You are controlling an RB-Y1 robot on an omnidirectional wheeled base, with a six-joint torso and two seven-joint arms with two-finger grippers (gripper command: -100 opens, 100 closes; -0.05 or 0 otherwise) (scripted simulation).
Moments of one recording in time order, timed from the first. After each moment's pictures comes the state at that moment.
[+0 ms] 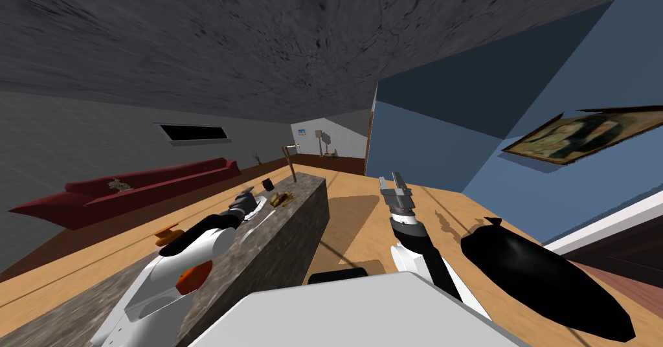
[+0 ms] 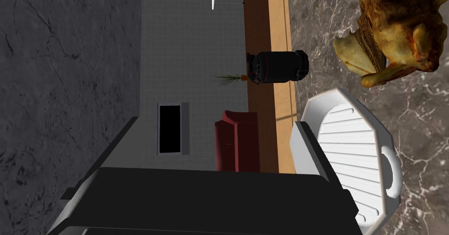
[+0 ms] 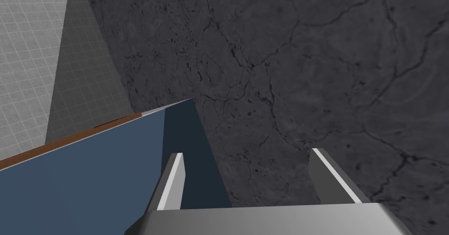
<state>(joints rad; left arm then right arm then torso) 0.16 0.31 0.50 -2.10 0.39 0.65 0.03 0.52 -0.03 0.01 -2.23 0.00 -0.60 -0.09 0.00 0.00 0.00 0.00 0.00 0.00</state>
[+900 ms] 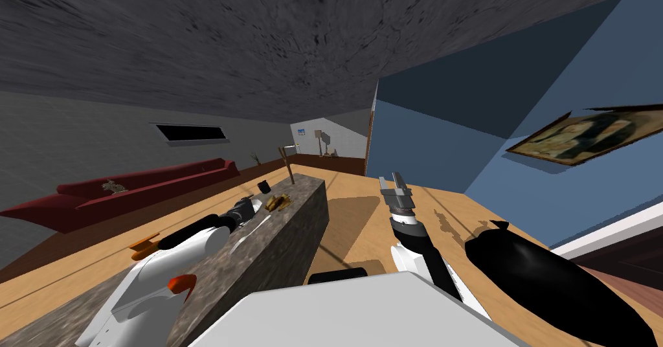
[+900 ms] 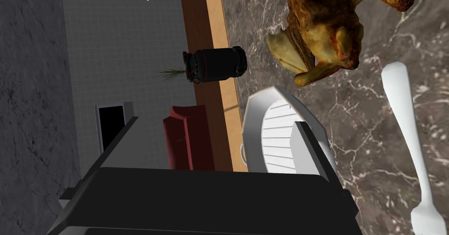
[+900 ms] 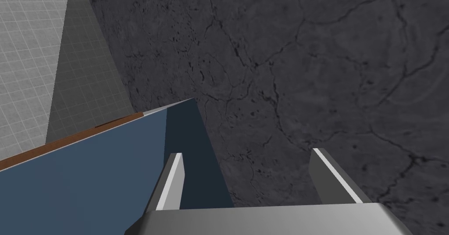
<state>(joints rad) 0.14 0.34 0.55 -2.07 0.43 0.91 0.06 0.52 -0.03 0.01 -2.23 0.00 -0.60 -0.09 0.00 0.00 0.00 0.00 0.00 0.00</state>
